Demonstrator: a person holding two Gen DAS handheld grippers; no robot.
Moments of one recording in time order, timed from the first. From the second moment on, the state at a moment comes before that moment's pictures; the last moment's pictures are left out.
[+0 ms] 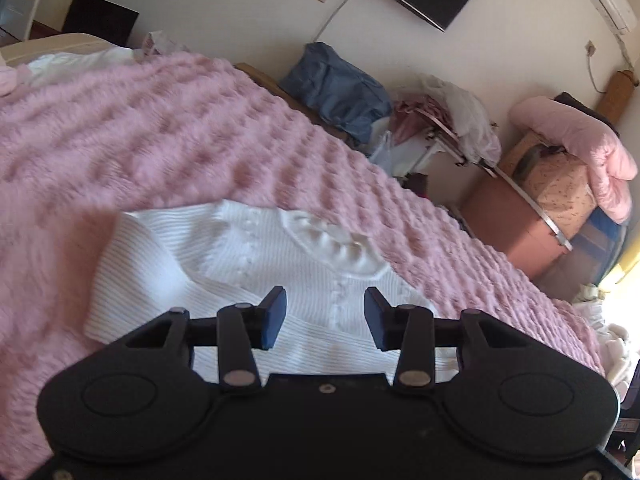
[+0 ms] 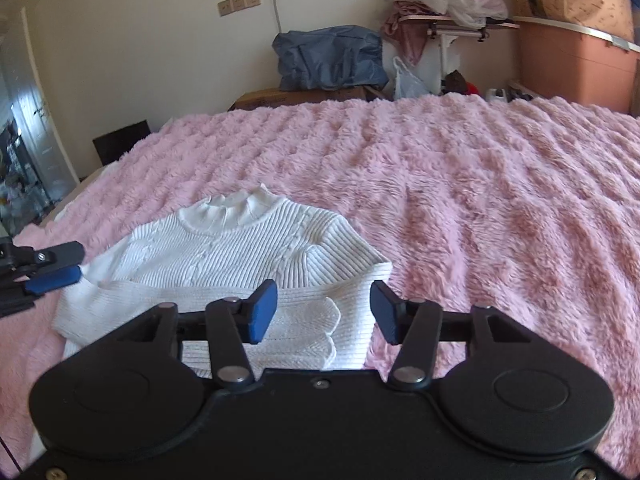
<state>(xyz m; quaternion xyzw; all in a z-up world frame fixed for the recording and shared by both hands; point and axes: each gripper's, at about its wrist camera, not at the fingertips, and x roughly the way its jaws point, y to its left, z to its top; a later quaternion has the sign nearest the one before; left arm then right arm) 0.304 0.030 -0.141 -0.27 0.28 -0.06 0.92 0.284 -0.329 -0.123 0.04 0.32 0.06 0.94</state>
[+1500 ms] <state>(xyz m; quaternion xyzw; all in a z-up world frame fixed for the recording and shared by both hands) 0.339 0.079 -0.191 -0.27 0.30 0.00 0.91 0.331 -0.349 -0.180 0.05 0.36 0.04 0.93</state>
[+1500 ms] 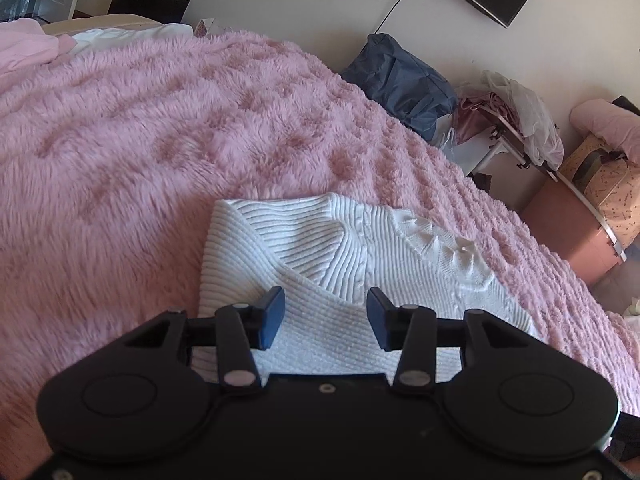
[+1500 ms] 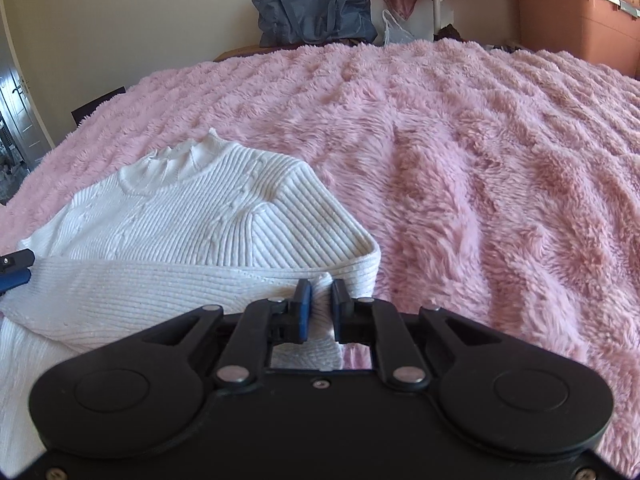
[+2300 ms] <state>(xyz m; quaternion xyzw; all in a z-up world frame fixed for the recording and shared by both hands) 0.371 0.099 -0.203 -0.26 0.31 0.00 0.91 0.314 -0.319 -0.187 0.05 0.37 0.08 0.93</state>
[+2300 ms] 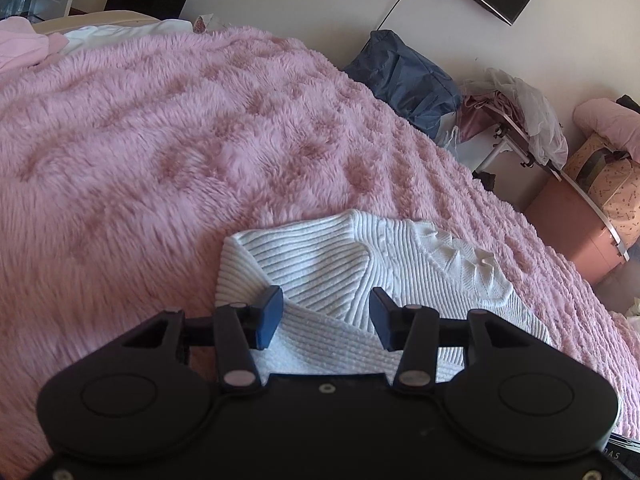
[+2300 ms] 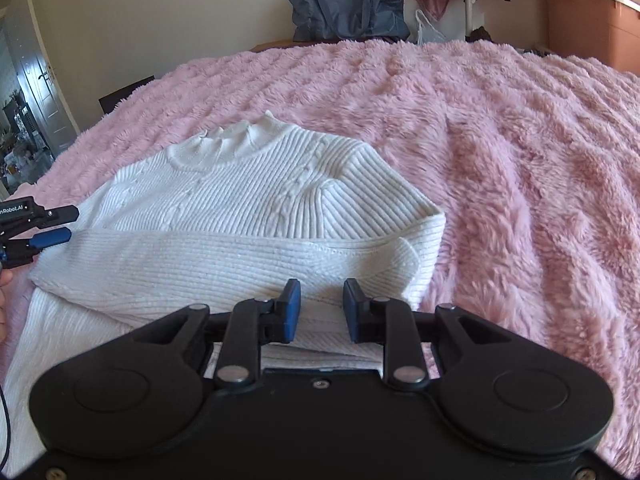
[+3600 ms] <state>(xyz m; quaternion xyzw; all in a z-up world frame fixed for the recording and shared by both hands) 0.020 0.110 -0.178 -0.18 0.54 -0.15 0.81 0.018 -0.294 -0.165 0.11 0.55 0.15 0.82</state>
